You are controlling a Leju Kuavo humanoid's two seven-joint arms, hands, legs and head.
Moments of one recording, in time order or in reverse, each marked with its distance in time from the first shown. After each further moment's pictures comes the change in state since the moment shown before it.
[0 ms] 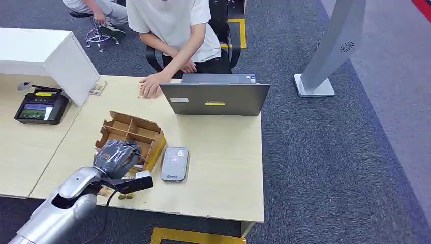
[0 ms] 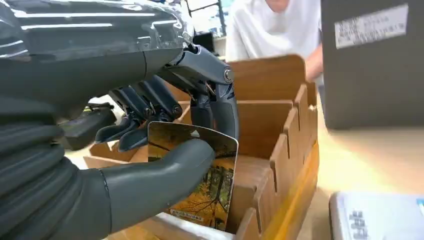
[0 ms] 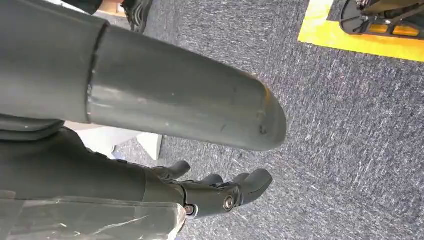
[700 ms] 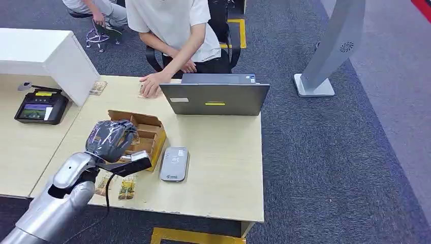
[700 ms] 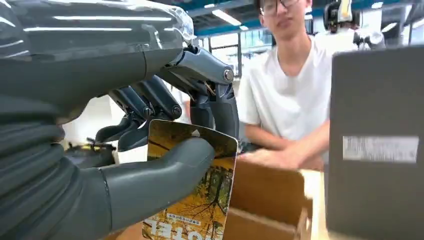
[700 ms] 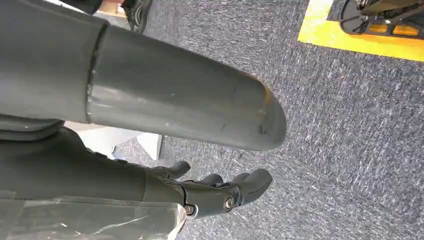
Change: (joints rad) left arm -0.053 -0.021 0.073 -0.090 -0.014 0.039 0.000; right arm 0.000 0.000 0.000 0.000 -0.002 -0.002 0.000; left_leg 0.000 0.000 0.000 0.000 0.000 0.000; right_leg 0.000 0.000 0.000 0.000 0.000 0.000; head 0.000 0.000
